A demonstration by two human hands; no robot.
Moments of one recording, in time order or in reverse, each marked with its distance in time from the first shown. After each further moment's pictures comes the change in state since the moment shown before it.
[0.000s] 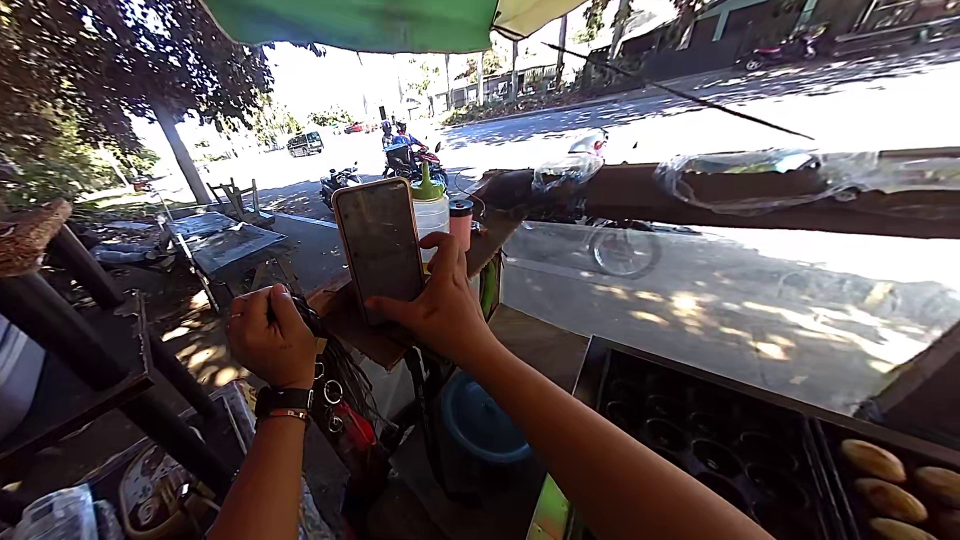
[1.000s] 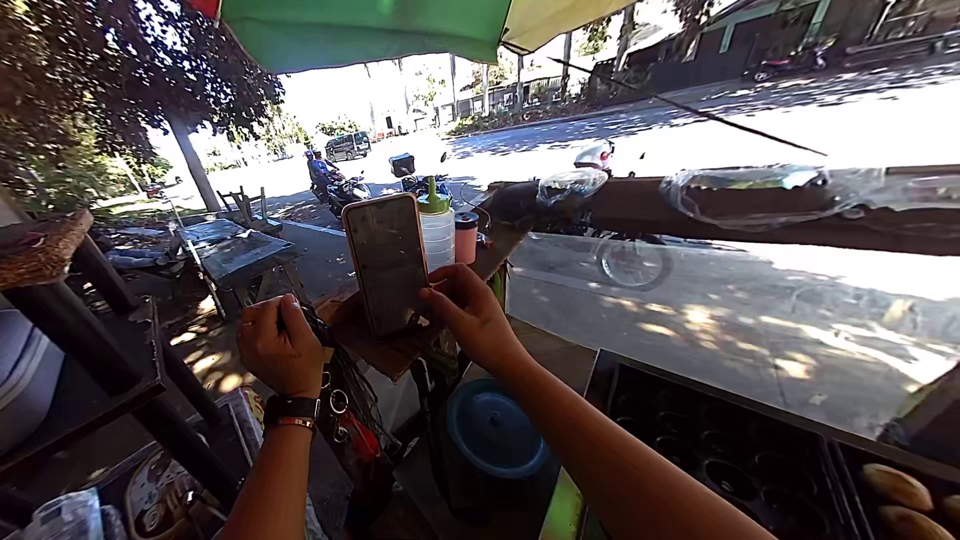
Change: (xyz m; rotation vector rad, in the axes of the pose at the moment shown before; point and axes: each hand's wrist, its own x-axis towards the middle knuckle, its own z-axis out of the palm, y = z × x) left_hand -0.001 0.003 -0.004 0.016 -0.030 0.004; right_hand 0.003 0.040 -0.013 0.443 -0.139 -0.030
